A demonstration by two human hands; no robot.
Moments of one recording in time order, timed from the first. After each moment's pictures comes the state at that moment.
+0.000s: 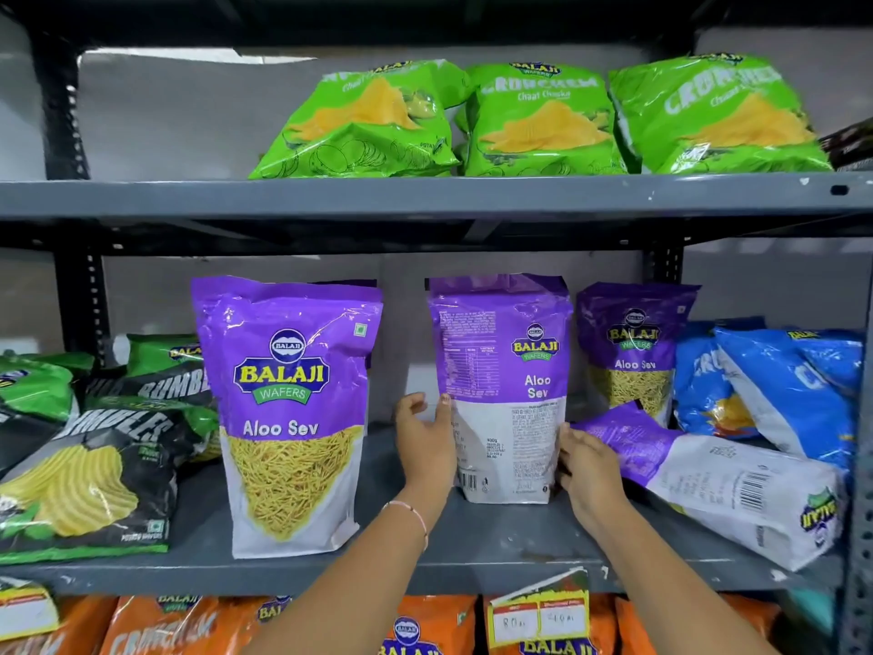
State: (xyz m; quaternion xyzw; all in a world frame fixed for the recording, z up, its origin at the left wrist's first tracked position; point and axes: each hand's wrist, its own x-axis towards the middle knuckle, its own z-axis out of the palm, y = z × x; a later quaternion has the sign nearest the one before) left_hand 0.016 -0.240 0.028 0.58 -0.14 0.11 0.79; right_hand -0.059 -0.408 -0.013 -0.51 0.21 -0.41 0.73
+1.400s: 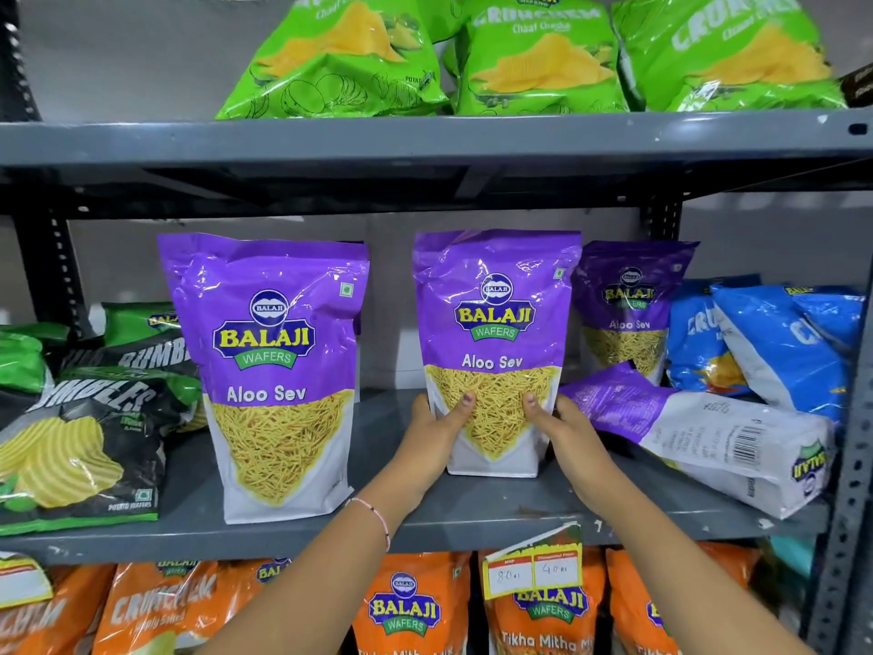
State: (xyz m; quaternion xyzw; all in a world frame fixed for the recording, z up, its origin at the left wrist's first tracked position) left_hand 0.003 -0.214 0.007 0.65 -0.28 -0.14 0.69; right_hand -0.095 -0.369 -0.008 -0.71 0.11 -0.34 0.61
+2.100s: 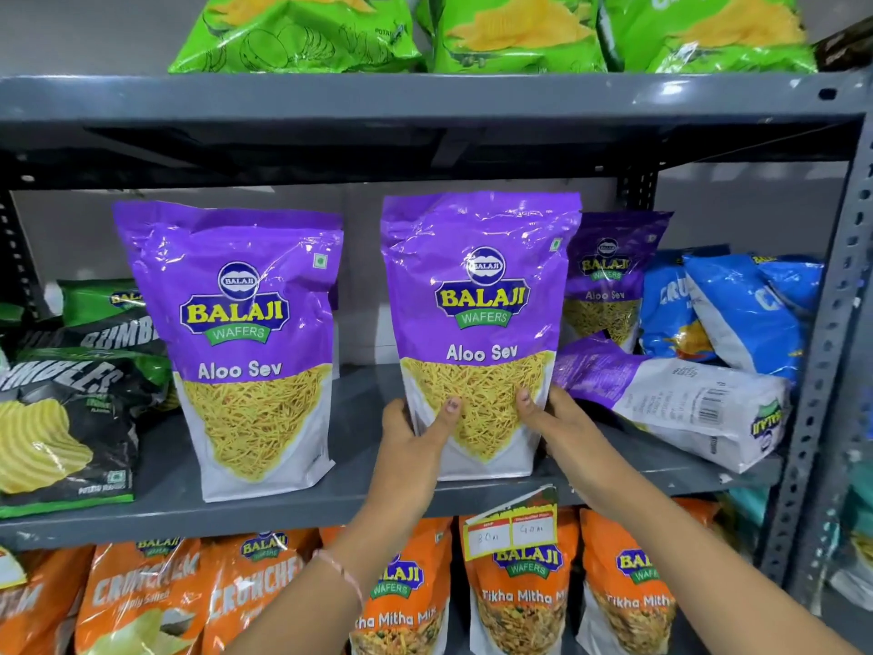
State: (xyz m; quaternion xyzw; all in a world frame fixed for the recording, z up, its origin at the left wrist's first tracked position) left_hand -0.057 -0.180 -0.013 0.66 -0.26 -0.07 0.70; right_hand -0.152 -0.337 -0.006 -0.74 0.06 -0.29 0.61
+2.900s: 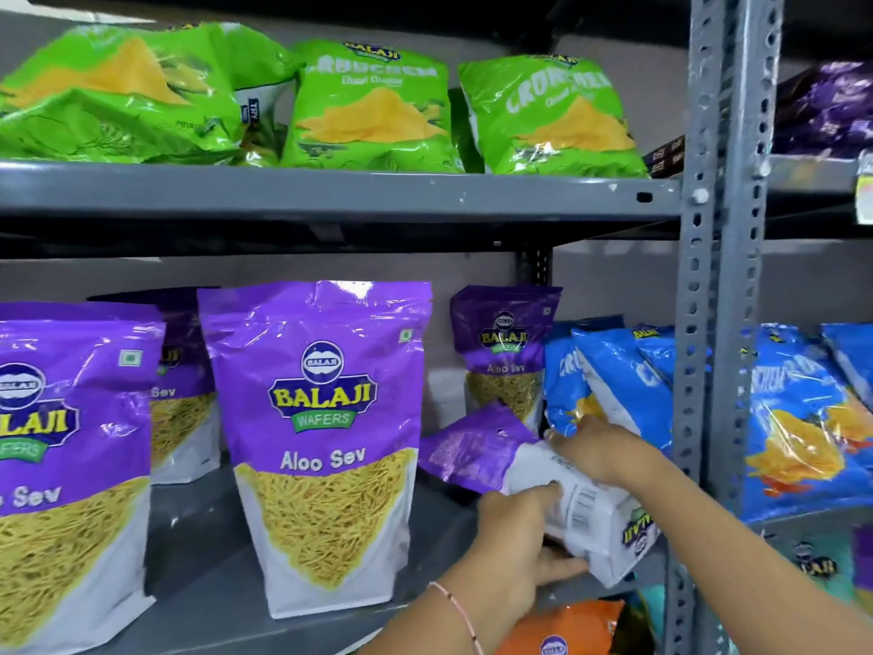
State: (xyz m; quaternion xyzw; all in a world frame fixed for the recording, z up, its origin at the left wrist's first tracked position) left_hand -0.174 -0.380 0.020 0.54 -0.17 -0.41 0.71; right_hand -0.210 -0.529 0.069 -0.87 0.44 -0.11 0.19
